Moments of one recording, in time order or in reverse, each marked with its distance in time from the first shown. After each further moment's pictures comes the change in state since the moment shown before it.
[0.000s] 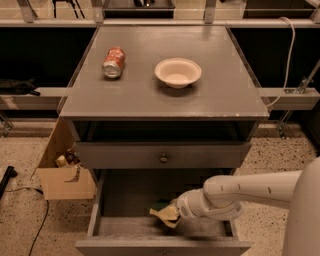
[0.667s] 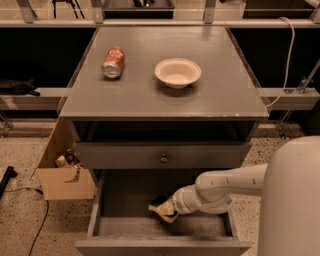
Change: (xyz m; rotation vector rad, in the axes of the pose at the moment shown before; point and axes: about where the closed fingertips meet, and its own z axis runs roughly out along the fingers) arm -0.009 -0.021 0.026 0.039 0.034 -0.005
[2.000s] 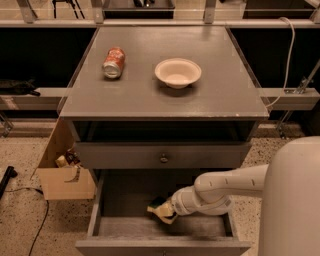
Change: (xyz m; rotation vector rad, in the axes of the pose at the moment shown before) arm 0.002 0.005 0.002 0.001 0.001 -0.007
